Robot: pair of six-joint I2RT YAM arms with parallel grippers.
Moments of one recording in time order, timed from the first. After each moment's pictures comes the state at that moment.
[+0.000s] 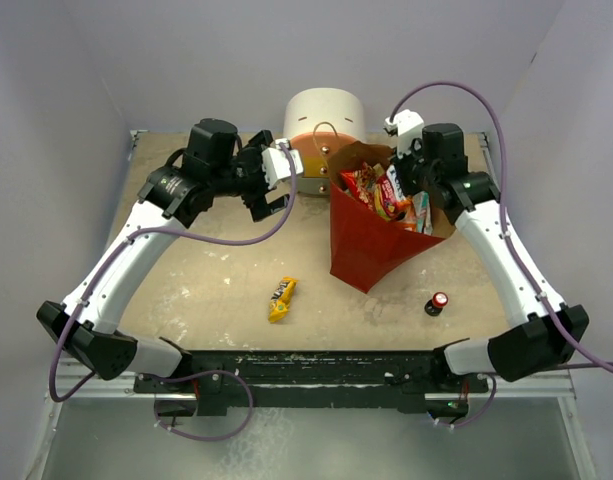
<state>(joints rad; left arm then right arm) -0.53 1.39 1.62 -0.77 0.38 0.69 0.30 1.36 1.45 -0.67 0.01 -0.26</state>
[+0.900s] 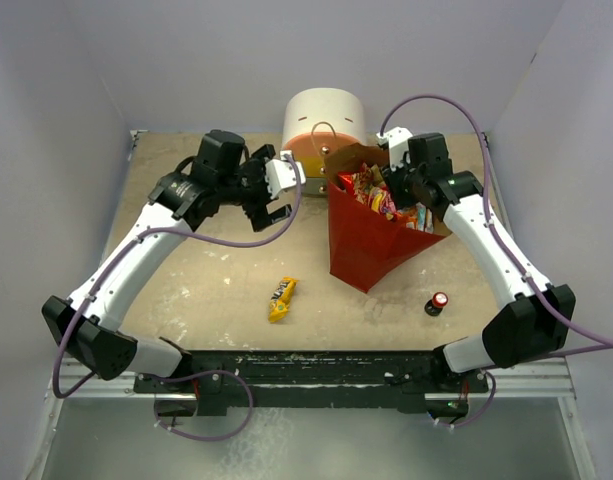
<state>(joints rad) -0.53 1.39 1.52 -0.76 0.37 0.69 0.30 1.44 1.39 -0.71 0.06 -0.25</state>
